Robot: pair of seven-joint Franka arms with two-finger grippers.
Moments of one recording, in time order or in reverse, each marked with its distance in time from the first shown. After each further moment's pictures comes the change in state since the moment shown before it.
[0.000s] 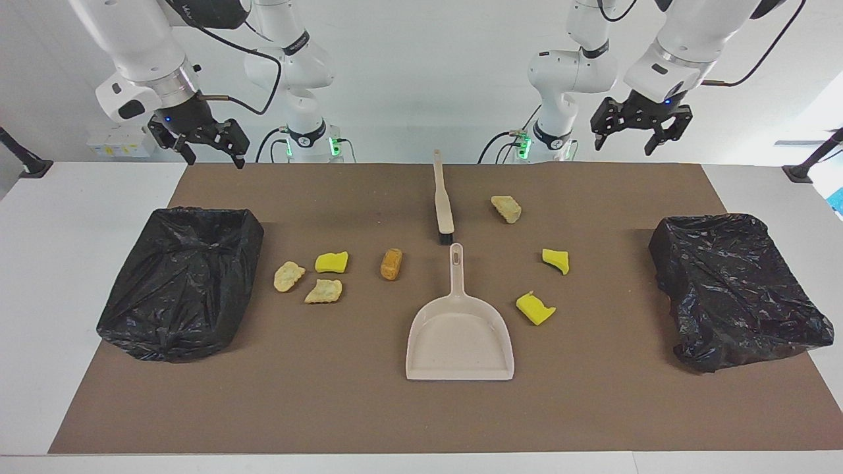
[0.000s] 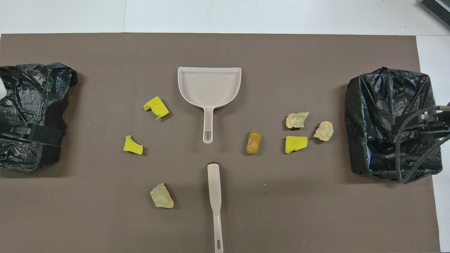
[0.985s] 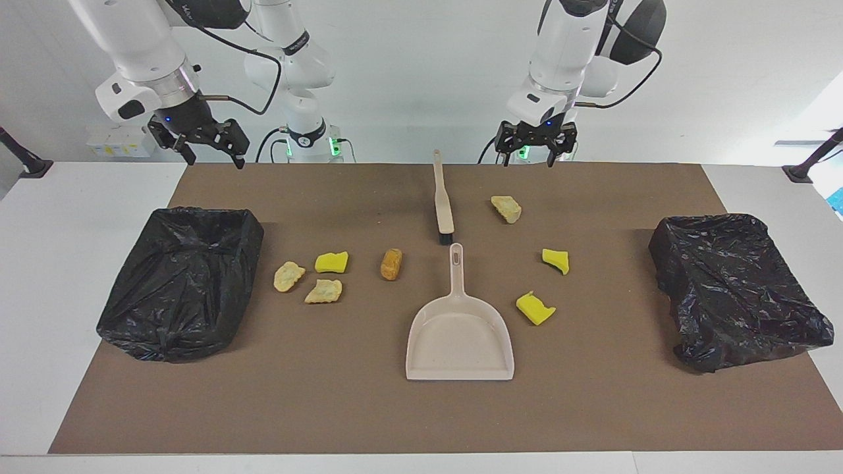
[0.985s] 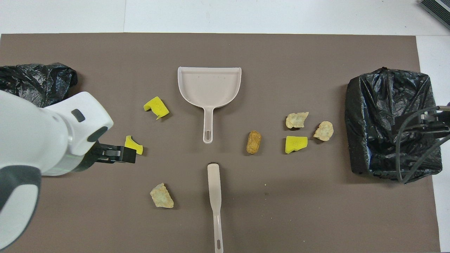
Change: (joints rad) left arm -0.353 -0.063 -0.006 -0.326 0.000 0.274 -0.461; right arm 0.000 0.000 0.000 0.000 0.000 0.000 0.000
